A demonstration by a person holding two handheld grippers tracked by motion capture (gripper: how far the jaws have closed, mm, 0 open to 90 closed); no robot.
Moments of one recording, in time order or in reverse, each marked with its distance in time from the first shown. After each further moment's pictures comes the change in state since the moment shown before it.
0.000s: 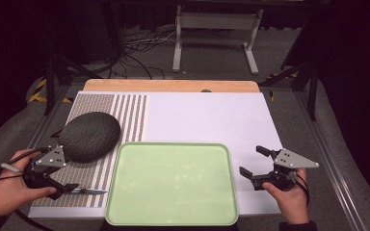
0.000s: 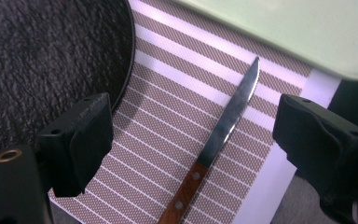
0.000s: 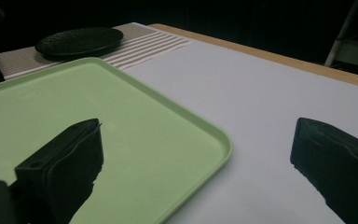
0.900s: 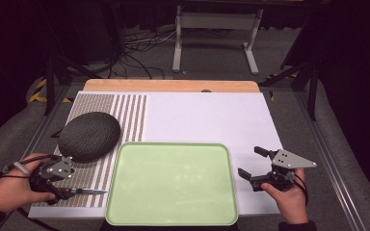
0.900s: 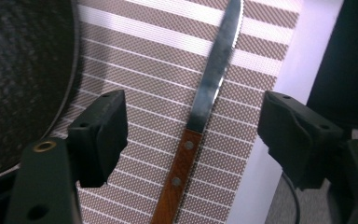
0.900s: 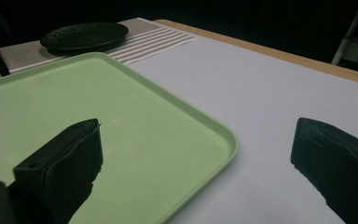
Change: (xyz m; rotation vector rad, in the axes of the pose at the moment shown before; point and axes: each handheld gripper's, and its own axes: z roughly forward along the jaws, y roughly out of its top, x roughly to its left) left arm 0.002 -0.007 0.023 0.174 -0.105 0.188; right arm 0.002 -0.001 0.003 0.016 0.019 -0.014
